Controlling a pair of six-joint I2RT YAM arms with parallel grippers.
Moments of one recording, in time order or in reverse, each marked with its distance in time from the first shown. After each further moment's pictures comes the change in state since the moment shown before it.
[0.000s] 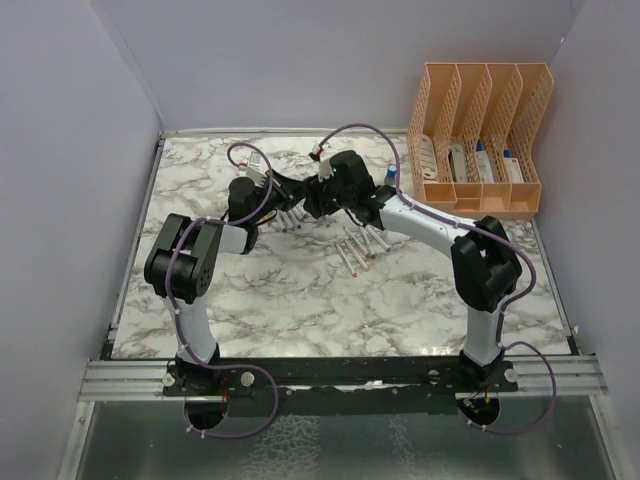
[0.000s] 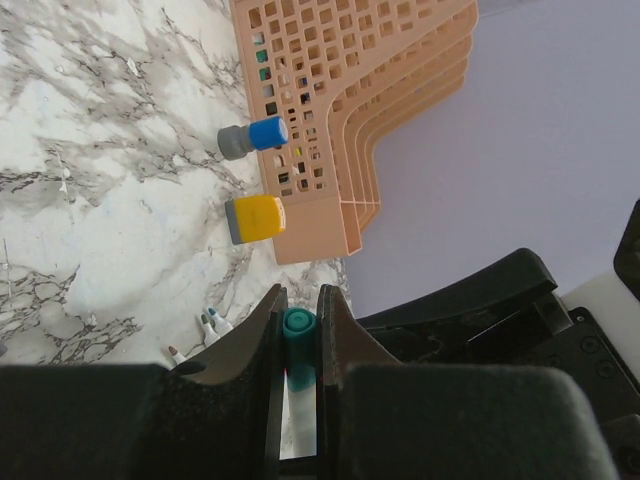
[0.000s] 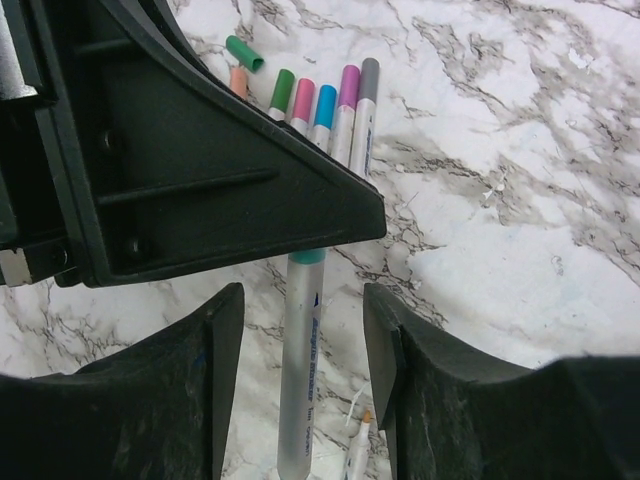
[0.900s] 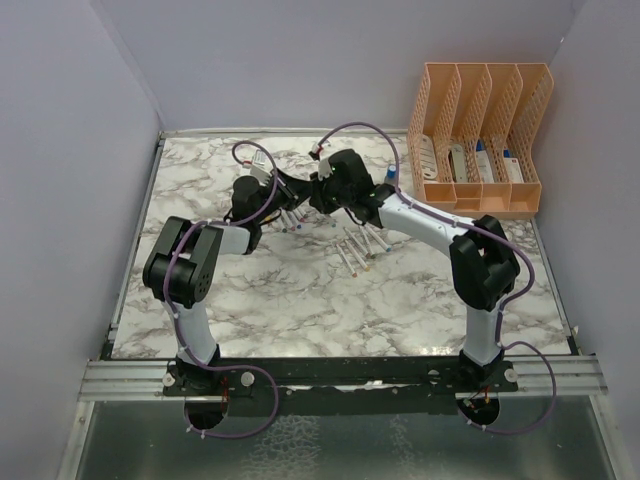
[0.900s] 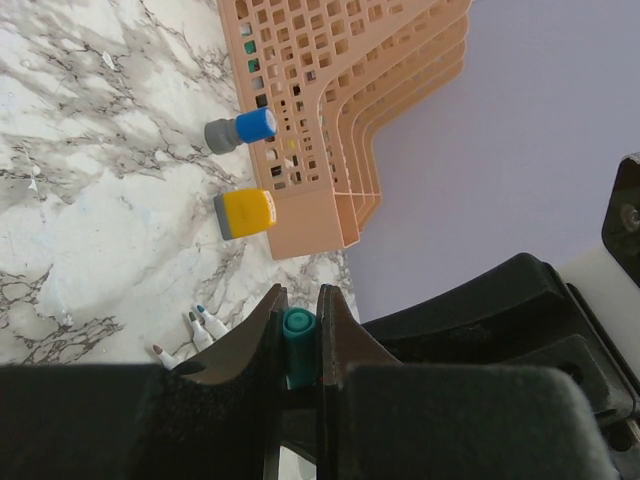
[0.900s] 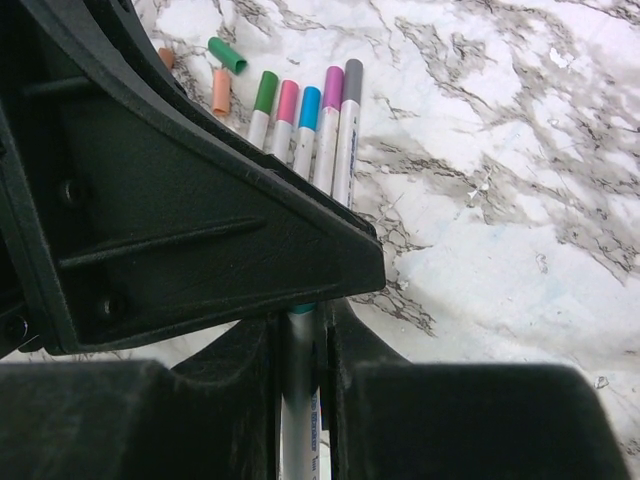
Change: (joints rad) left arm -0.034 -0.035 -0.003 -0.018 -0.027 0.026; right arm 0.000 0.014 0.027 -0.026 0.027 -0.008
